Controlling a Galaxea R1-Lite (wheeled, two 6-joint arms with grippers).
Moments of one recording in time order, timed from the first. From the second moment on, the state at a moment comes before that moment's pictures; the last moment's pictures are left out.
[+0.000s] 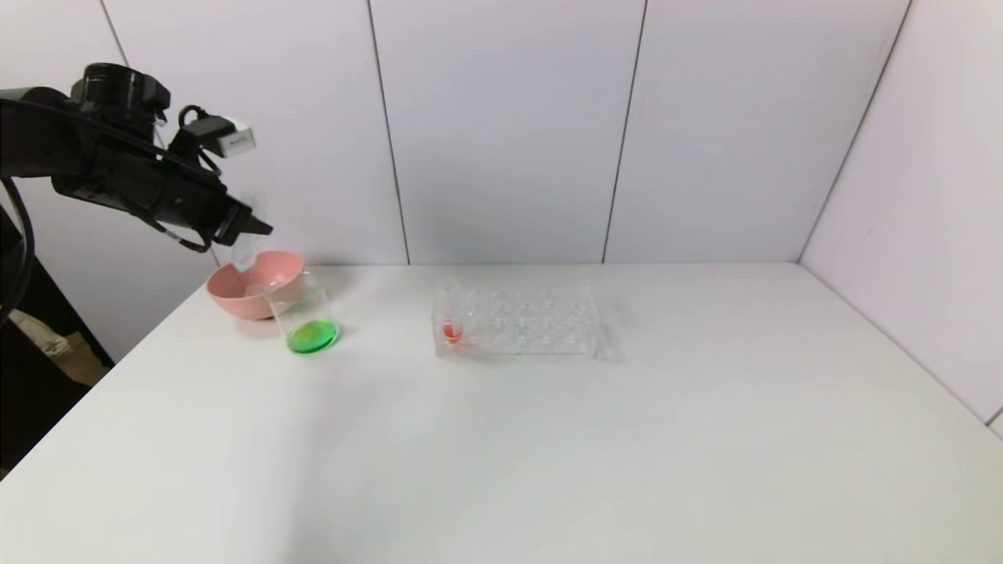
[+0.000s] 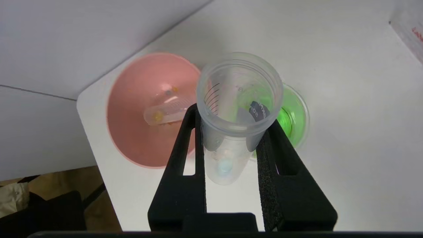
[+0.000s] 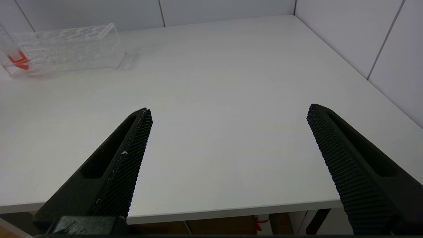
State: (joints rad) left arm 0.13 2.05 -1.98 0.57 -0.32 0.56; right arm 0.00 0.00 0.00 0.00 -0.04 0.10
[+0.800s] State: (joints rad) left arm 0.22 2.15 -1.83 -0.12 -0.34 0.15; right arm 0.00 0.00 0.00 0.00 -0.04 0.10
